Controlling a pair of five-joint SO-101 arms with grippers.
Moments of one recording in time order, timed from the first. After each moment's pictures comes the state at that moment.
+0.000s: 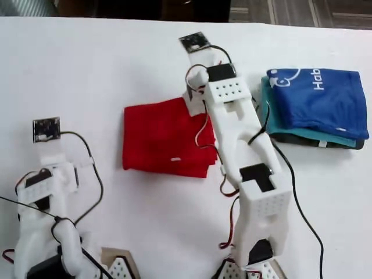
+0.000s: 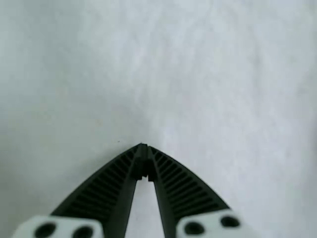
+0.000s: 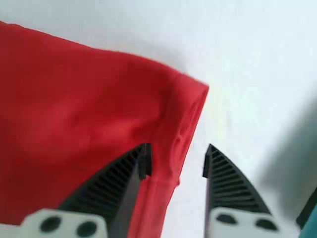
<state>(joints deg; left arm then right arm) -34.8 -29.5 69.2 36.2 -12.6 -19.0 25.9 -22.6 80.6 5.1</state>
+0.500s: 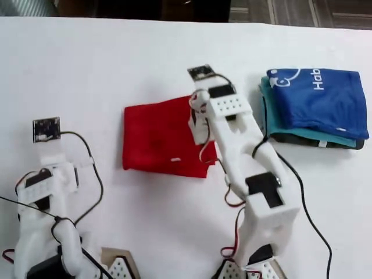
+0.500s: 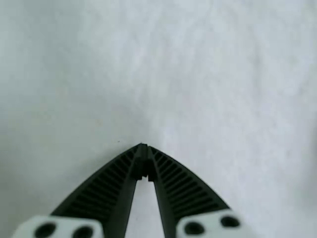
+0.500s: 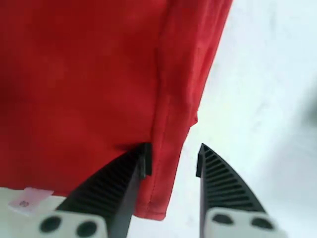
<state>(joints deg) -34.8 -29.5 69.2 36.2 -12.6 -19.0 15.6 5.5 73.8 4.4</state>
